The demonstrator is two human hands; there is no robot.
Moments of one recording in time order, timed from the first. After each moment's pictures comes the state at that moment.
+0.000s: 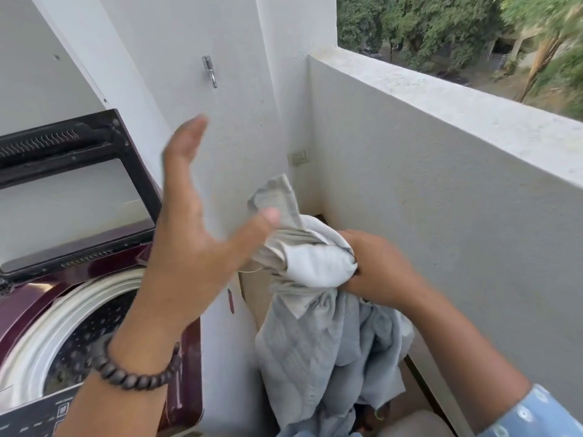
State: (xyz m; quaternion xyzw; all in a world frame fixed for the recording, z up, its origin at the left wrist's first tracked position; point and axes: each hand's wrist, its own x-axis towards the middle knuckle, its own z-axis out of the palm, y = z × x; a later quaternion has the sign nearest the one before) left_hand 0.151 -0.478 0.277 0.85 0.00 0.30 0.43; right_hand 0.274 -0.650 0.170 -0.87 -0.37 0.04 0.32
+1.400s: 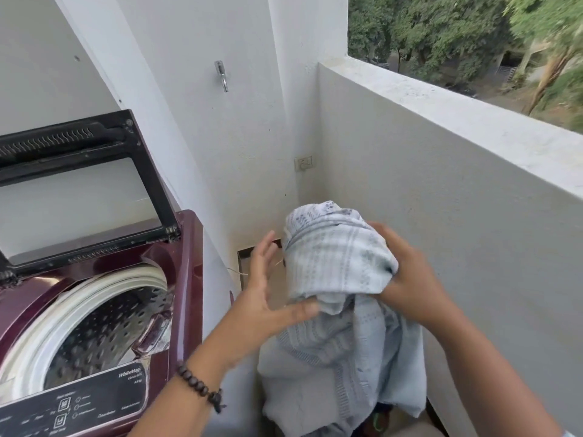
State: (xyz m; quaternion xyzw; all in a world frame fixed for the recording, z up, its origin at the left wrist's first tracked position) left_hand 0.153 -0.473 0.169 0.78 0.06 0.00 0.62; right_hand 0.274 -0.675 0.157 -0.75 -0.33 0.04 0.57
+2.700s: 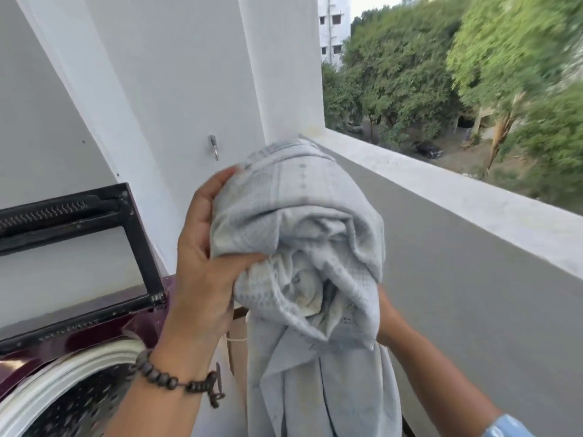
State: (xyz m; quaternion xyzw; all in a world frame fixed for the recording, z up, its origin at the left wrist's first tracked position) left_hand 0.204 -0.472 0.292 0.53 -0.17 0.27 0.78; right_hand 0.296 -0.638 0.191 -0.75 -0.14 0.10 0.64
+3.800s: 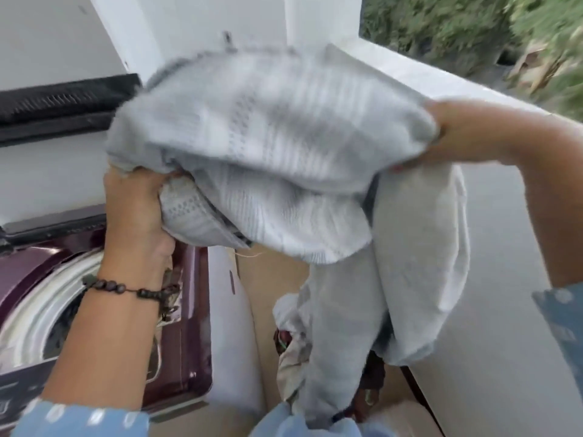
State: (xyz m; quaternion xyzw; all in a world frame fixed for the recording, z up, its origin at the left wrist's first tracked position) left_hand 0.155 -0.360 0.250 0.56 0.13 0.39 0.72; right_hand 0.333 -0.650 0.308 -0.90 -0.38 0.05 0.20
